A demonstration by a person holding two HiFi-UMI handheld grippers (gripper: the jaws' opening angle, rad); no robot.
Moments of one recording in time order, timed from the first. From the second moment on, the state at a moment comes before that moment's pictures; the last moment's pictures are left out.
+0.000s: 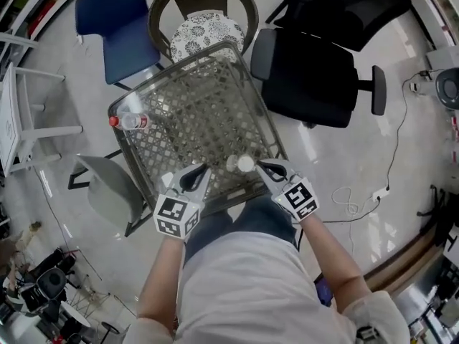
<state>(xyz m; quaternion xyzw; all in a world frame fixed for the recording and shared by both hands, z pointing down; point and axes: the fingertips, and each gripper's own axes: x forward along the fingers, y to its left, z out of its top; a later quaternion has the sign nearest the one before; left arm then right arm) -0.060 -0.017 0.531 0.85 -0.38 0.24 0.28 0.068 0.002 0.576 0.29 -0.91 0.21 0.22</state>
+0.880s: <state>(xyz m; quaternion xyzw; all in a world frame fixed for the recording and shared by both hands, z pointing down) -0.041 -0.010 0.638 0.77 -0.41 0.33 0.36 0.061 0.030 0.701 0.10 -0.92 0.21 0.32</state>
